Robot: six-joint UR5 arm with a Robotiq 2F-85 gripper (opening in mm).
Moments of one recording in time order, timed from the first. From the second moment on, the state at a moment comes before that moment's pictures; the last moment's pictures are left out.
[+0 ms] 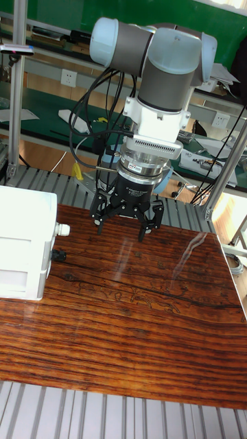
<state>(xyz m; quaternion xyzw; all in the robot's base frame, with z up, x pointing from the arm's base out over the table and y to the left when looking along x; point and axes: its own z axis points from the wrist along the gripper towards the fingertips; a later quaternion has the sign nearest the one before) 0.544 0.002 0.190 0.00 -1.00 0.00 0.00</state>
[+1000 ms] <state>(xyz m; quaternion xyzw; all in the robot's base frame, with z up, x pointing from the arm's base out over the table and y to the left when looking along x) 0.608 -0.004 0.191 0.07 -0.99 0.03 -0.12</state>
